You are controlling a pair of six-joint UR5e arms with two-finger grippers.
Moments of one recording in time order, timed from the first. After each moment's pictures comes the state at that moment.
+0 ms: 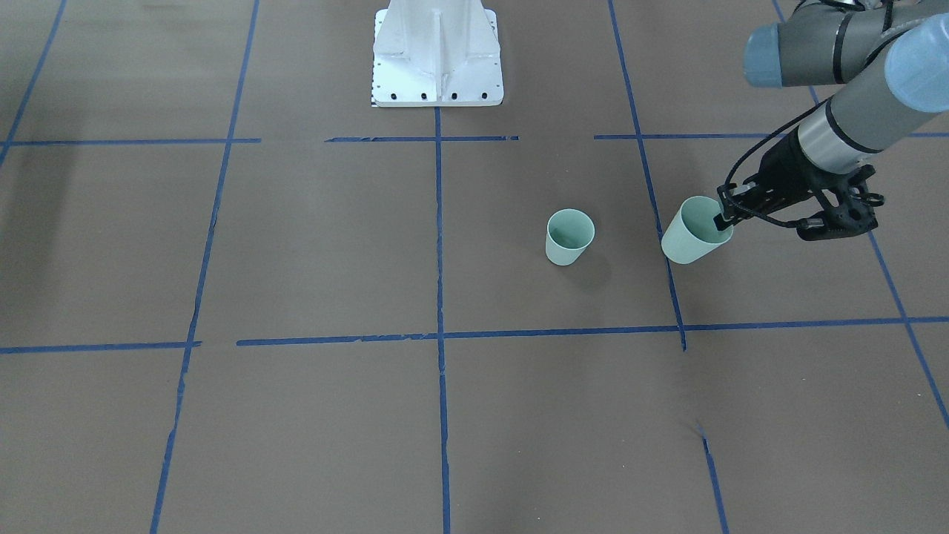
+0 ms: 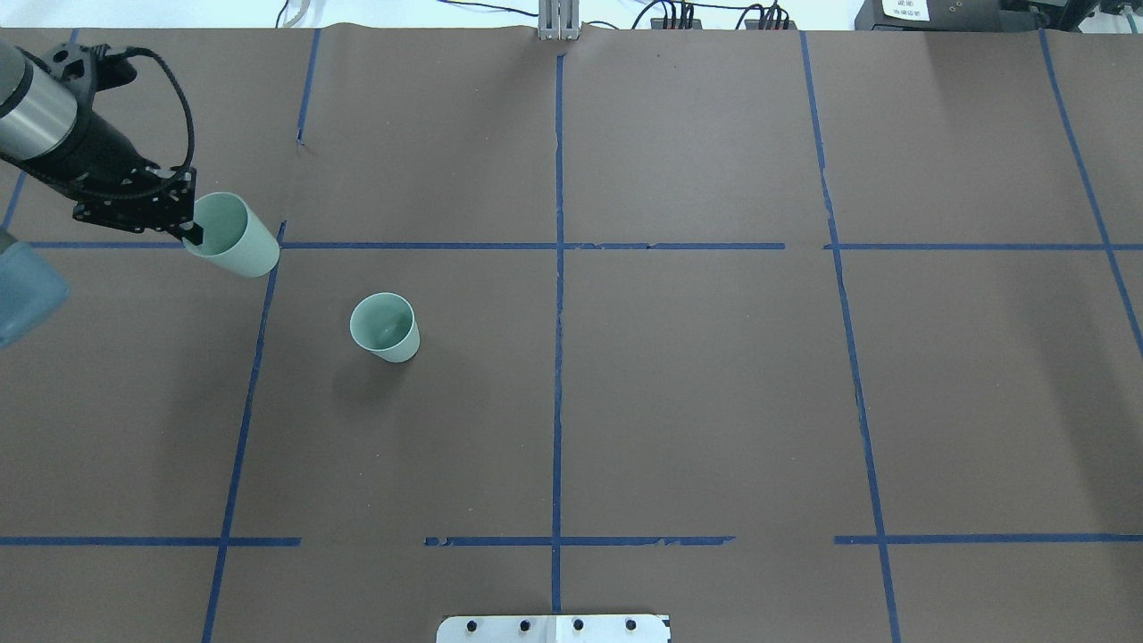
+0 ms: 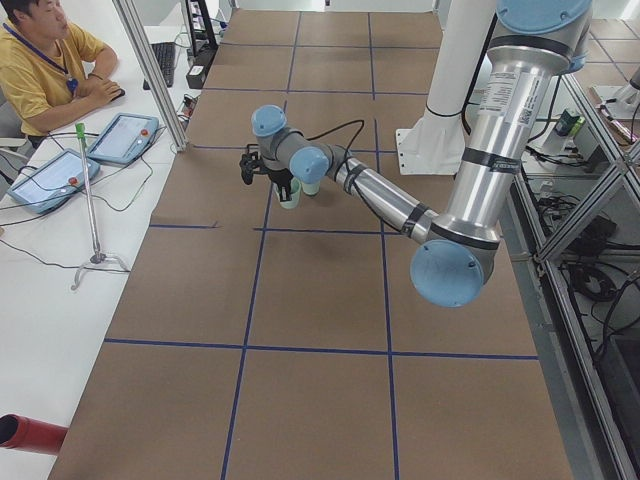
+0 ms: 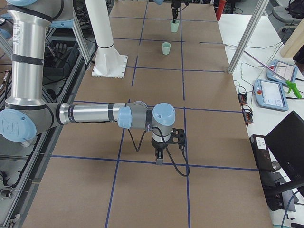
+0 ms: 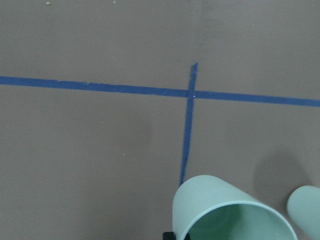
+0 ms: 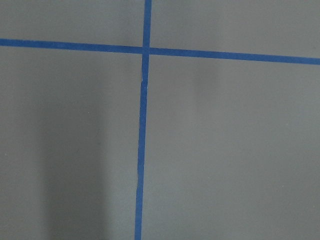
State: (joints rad) left arm -1.03 -1.91 -1.86 -1.59 -2.37 -1.01; right arm 1.56 -1.71 1.79 -1.68 2.26 -0.04
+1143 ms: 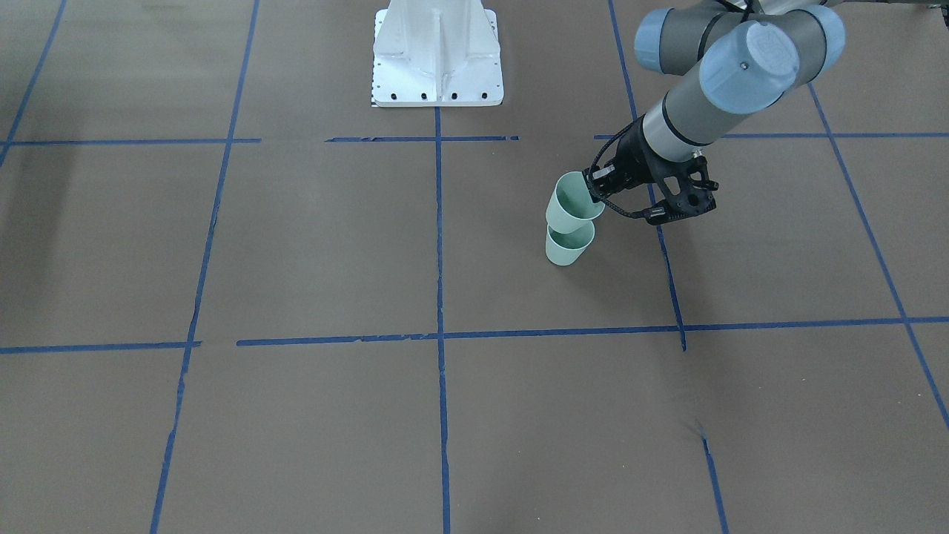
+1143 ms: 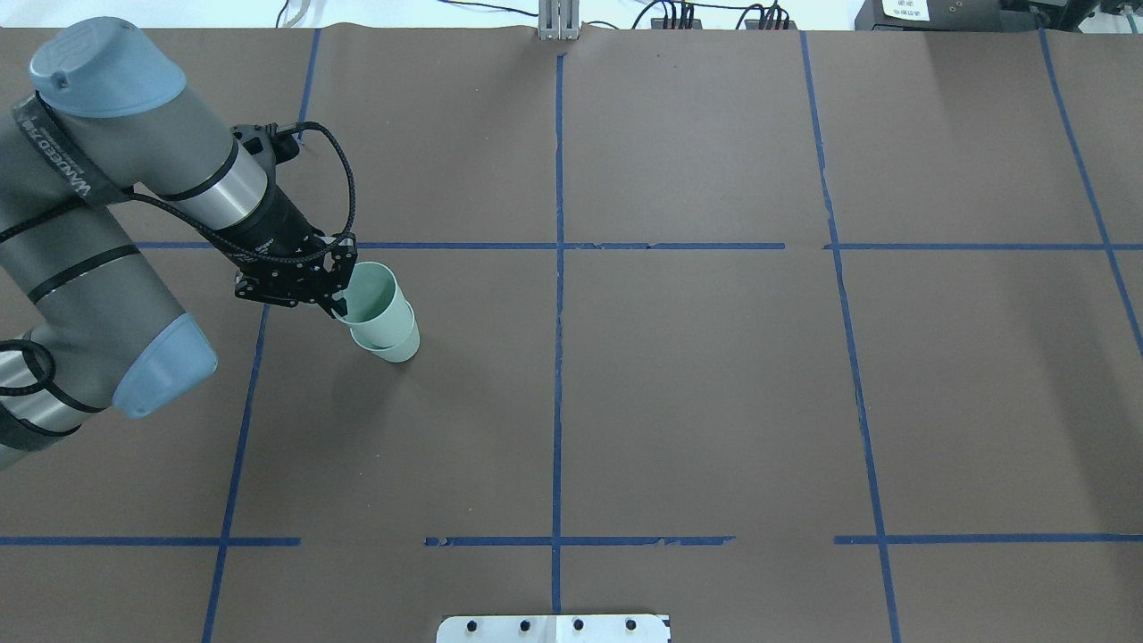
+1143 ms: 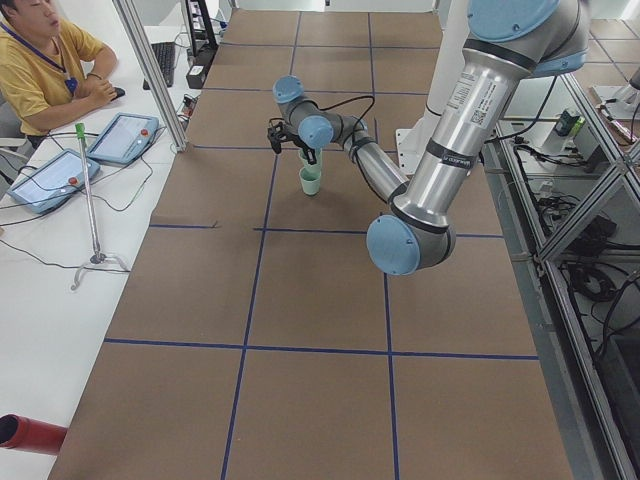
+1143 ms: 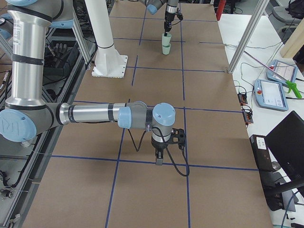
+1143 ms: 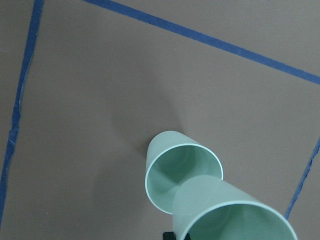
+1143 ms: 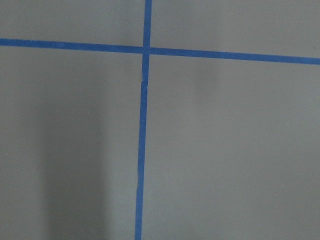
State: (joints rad) left arm -0.82 -2.02 -1.84 -1.58 -2.36 -1.28; right arm 1.56 -1.71 1.79 -1.68 2.26 -0.04
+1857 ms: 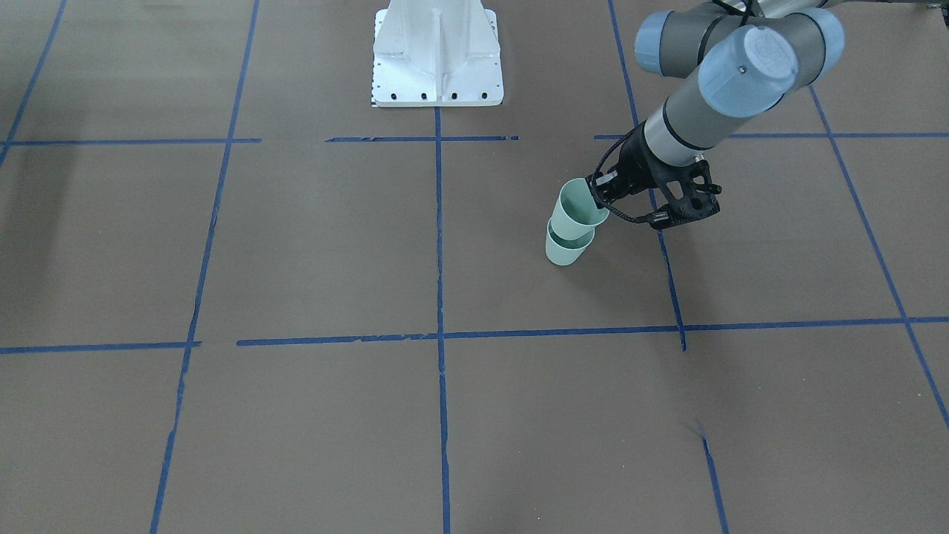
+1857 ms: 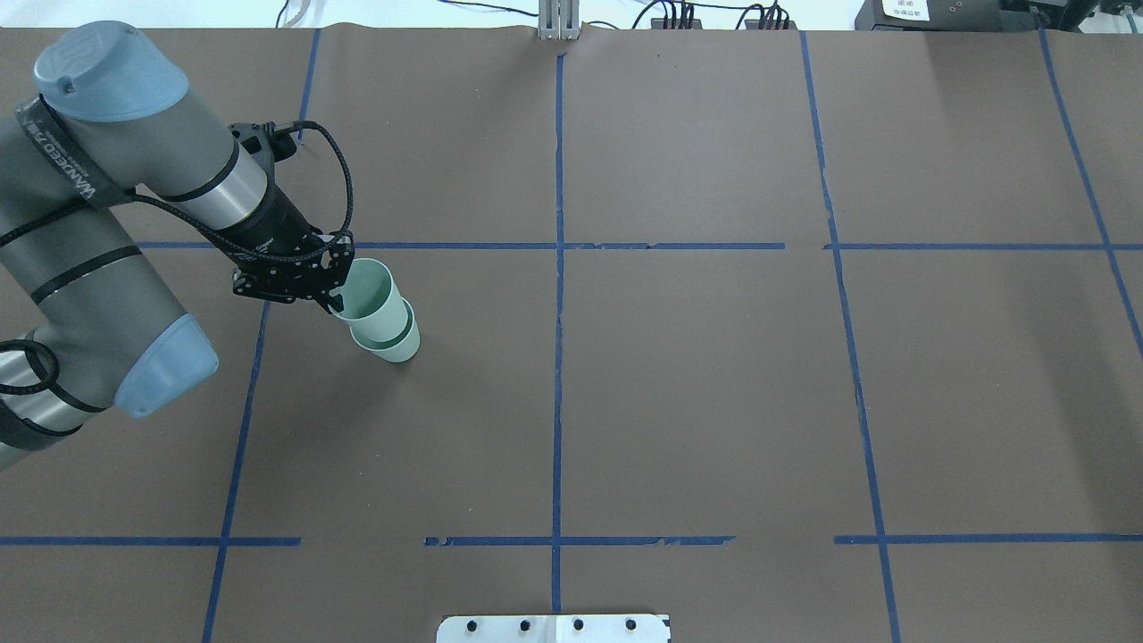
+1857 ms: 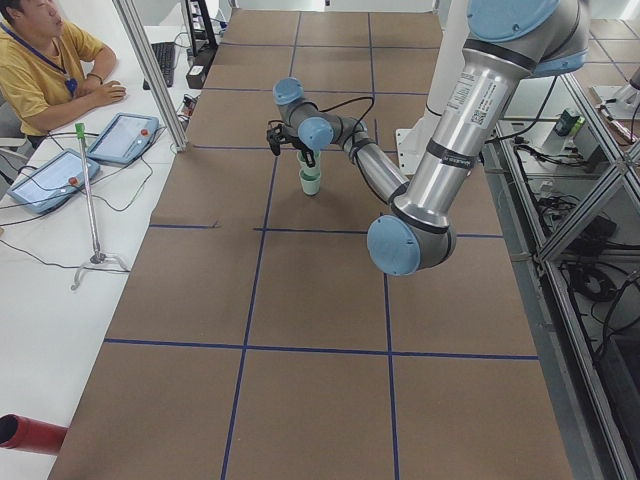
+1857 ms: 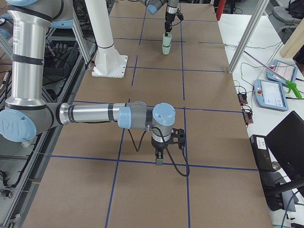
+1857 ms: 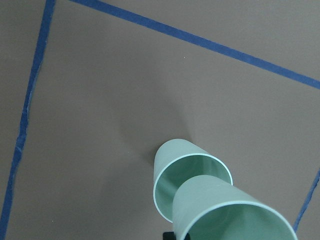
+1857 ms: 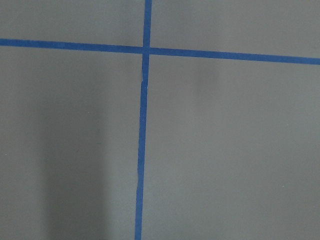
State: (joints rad) left arm -0.82 -2.02 -1.83 -1.58 -2.32 -1.28; right arm 1.56 -1.71 1.79 -1.68 2.26 -0.04
